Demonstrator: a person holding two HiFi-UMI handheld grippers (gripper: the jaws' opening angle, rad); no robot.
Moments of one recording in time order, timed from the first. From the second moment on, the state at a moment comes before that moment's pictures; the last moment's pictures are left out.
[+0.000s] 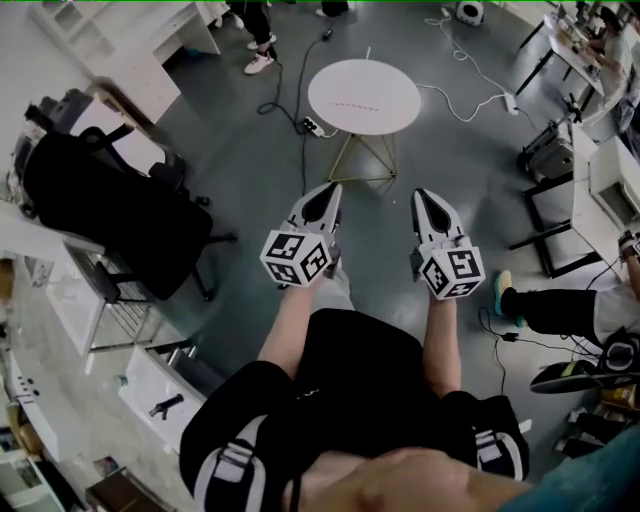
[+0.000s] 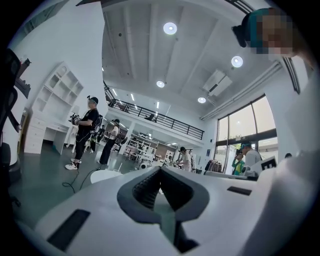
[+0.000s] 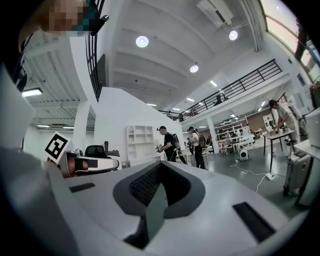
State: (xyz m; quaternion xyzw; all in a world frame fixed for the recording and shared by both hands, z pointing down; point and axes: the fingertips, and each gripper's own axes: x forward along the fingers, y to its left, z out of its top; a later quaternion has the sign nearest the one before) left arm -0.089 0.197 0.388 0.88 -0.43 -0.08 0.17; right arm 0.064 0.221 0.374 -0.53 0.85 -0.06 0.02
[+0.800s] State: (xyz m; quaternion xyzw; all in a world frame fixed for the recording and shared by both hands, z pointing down) left arm -0.136 0.067 0.376 0.87 -0.47 -0.08 0.15; right arm 0.040 0.084 0.349 -0.53 0.85 -0.04 0.03
